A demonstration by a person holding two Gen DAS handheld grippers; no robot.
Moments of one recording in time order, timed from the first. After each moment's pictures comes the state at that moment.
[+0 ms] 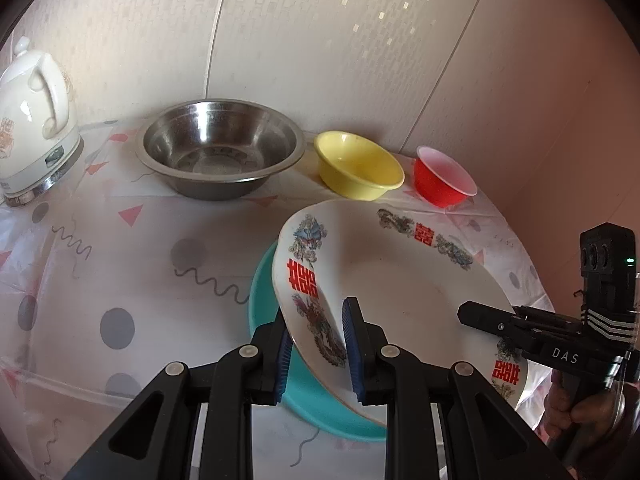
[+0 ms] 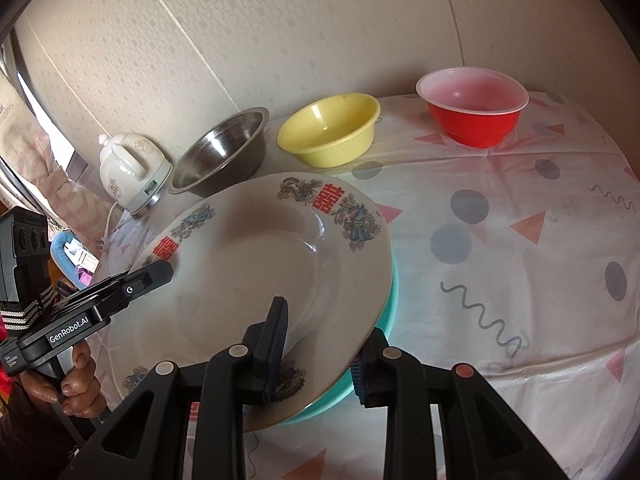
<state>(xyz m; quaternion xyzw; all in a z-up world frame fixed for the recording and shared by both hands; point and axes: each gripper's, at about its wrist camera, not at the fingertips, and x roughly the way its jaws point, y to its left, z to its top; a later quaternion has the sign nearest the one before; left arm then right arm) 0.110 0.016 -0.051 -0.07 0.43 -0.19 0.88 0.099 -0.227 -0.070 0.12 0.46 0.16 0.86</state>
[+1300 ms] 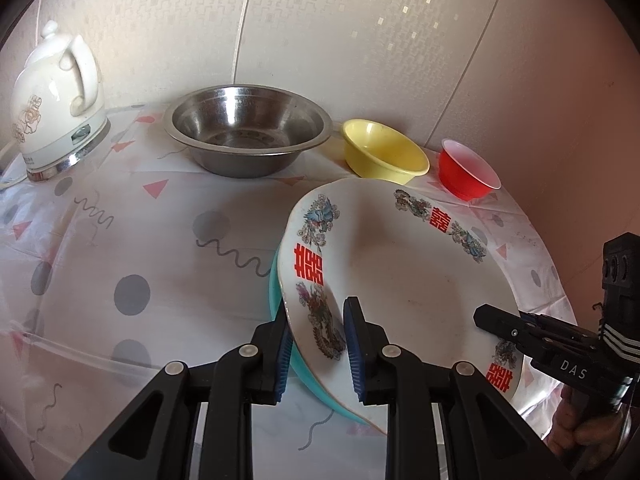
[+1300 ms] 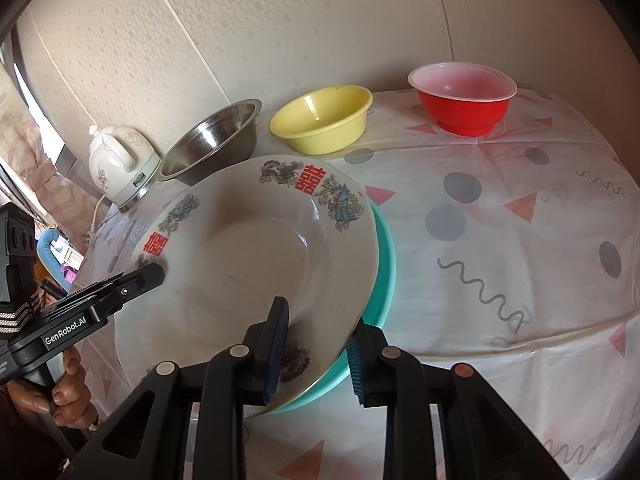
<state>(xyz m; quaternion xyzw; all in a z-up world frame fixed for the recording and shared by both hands) 0.100 0.015 -0.061 -0.07 0.44 -0.15 0.88 0.089 -0.225 -0.078 0.12 0.46 0.14 0.87</state>
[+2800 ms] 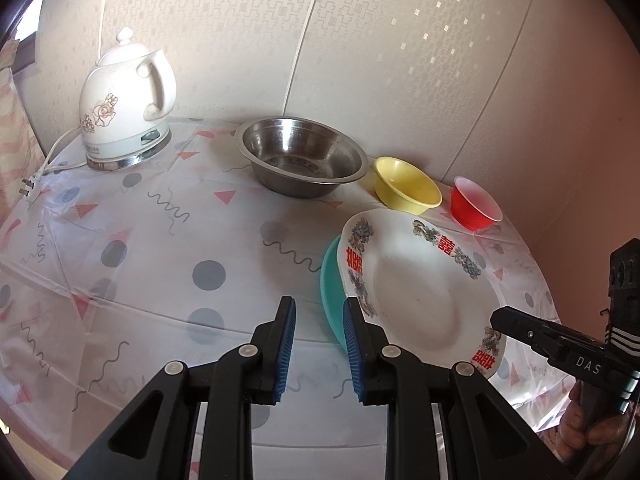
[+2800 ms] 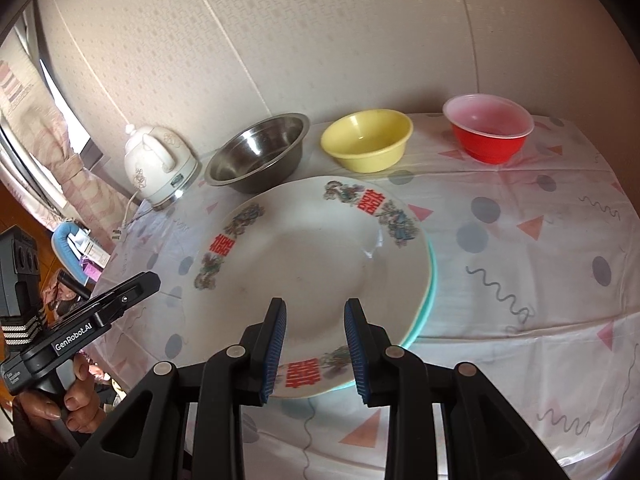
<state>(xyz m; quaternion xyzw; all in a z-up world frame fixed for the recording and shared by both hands) 0.056 0.060 -0.021 -0.10 0.41 -0.10 0.90 0.067 -0.196 -0.035 0.11 0.45 0.17 0.87</state>
